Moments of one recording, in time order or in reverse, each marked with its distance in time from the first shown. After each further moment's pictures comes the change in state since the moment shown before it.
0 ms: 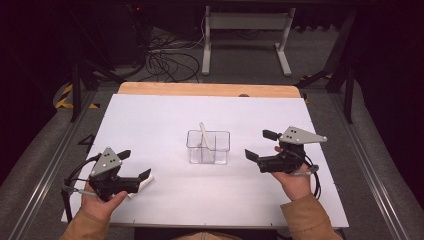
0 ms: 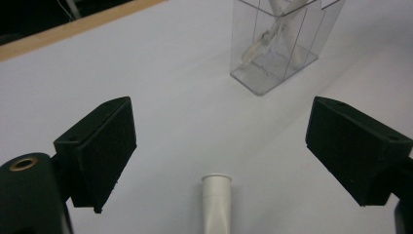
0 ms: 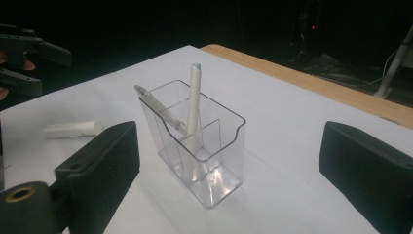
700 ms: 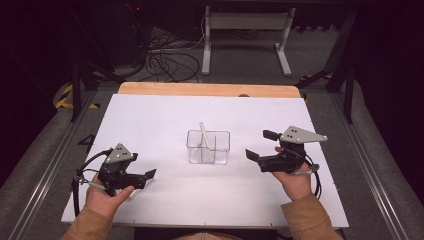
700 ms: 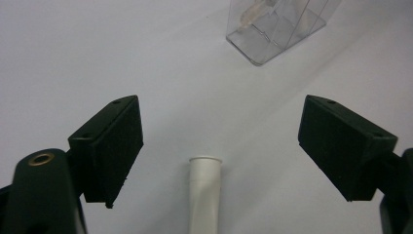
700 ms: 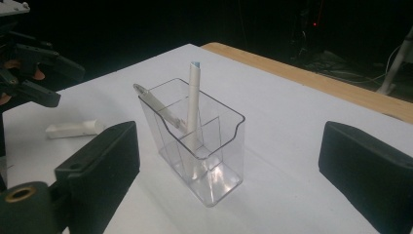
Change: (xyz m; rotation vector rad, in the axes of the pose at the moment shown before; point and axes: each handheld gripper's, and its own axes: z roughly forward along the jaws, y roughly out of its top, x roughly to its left) left arm 0.000 0.009 0.020 0.165 -0.036 -0.056; right arm -0.002 -0.001 0.000 0.006 0.006 0.013
